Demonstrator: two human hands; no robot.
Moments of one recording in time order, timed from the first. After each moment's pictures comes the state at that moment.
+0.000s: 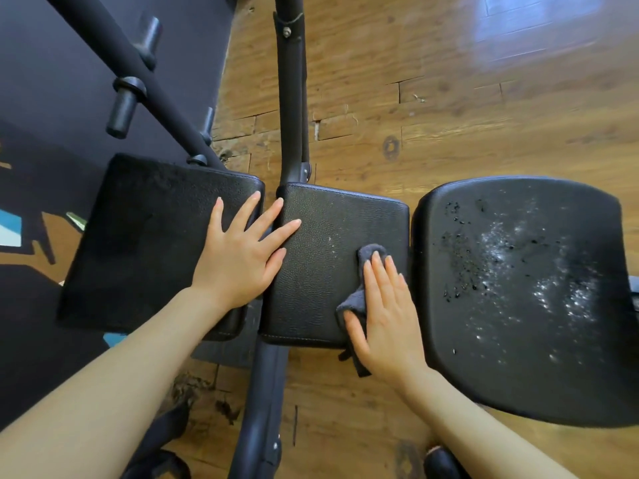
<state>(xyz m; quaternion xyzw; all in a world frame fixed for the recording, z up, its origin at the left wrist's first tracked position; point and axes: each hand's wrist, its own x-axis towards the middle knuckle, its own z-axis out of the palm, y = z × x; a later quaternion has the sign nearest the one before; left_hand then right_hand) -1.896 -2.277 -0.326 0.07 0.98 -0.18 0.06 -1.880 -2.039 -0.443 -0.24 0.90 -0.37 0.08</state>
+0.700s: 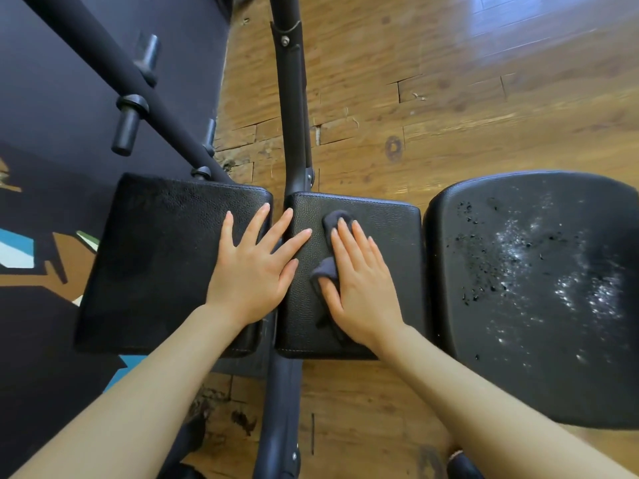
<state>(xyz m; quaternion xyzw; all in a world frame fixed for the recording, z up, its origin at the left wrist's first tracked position) -1.897 -2.274 -0.322 0.07 0.98 -0.18 0.07 -1.921 -2.102 -0.415 -0.26 0.89 -0.37 0.06</state>
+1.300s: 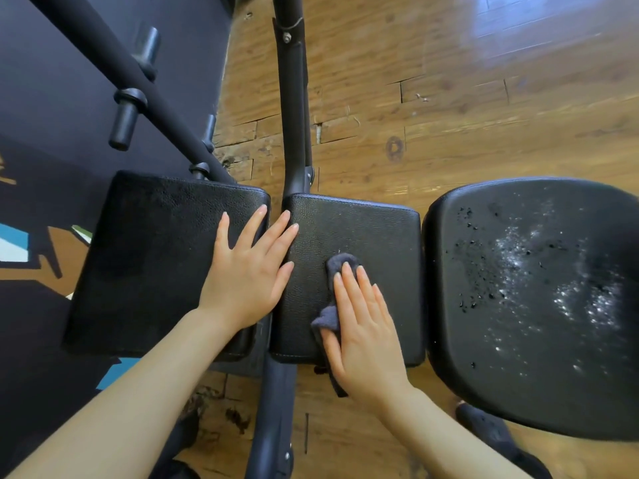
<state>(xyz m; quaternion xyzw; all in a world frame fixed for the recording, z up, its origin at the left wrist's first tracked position) -1.897 -2.272 -0.320 0.05 0.98 -0.18 0.09 -1.872 -2.083 -0.416 -0.26 0.89 -0.37 0.08</state>
